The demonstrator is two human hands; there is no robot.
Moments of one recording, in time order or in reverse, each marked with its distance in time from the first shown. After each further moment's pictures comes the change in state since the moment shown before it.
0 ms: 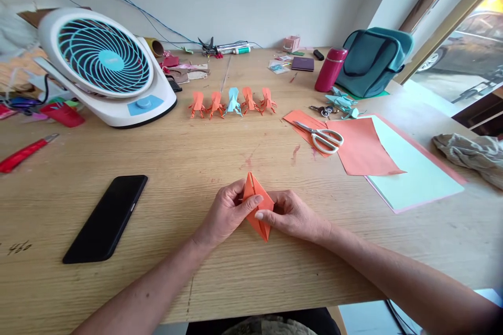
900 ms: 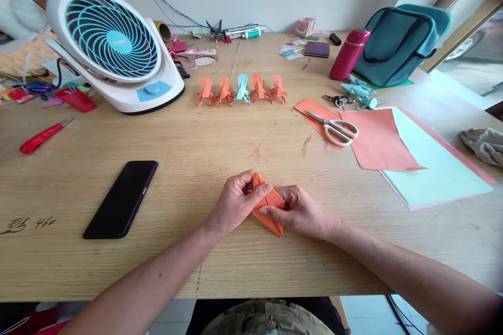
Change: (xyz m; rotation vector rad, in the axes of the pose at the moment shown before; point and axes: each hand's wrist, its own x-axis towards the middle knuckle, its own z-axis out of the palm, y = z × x) left_hand -0.004 0.003 0.004 0.025 0.052 -0.039; right_hand -0.004 -0.003 0.006 -0.074 -0.031 0.025
